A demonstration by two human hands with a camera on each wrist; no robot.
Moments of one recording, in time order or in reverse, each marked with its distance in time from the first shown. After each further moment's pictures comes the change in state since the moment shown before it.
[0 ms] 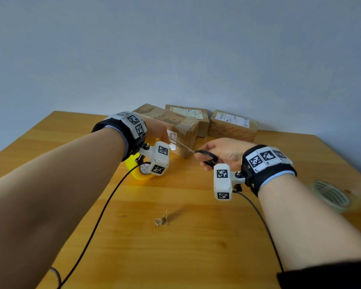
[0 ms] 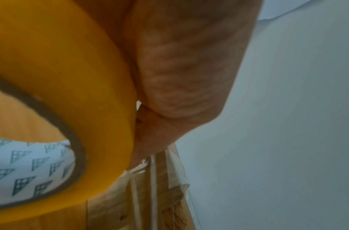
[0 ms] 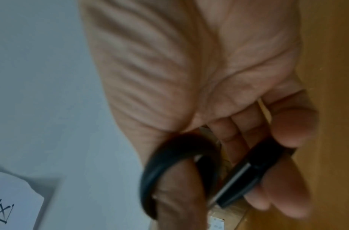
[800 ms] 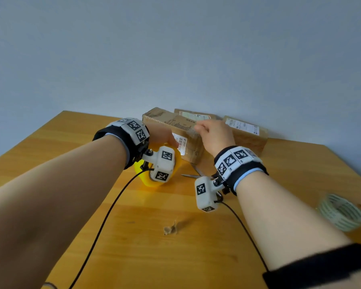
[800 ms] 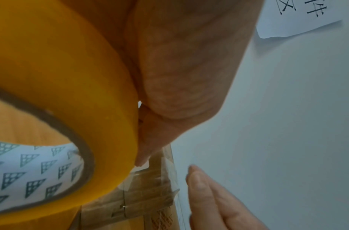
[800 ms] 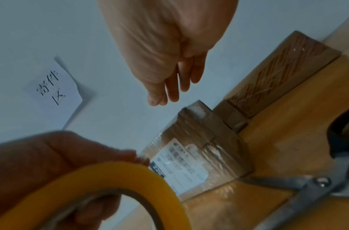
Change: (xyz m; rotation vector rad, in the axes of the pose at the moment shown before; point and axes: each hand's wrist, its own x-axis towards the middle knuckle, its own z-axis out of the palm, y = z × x) left_hand -0.001 -0.017 -0.004 -0.044 0.030 0.074; right_hand 0.032 -0.042 0.046 -0.680 0.717 -0.547
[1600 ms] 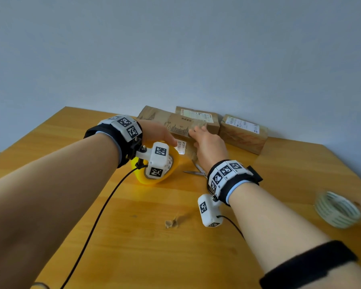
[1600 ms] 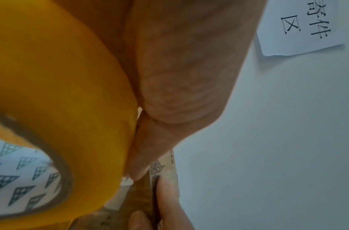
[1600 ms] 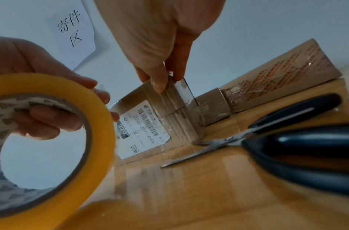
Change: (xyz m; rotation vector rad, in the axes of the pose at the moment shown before) left_hand 0.028 -0.037 -0.003 -0.096 -0.093 -0.014; right_hand -0.025 0.006 0.026 -0.302 -0.103 -0.227
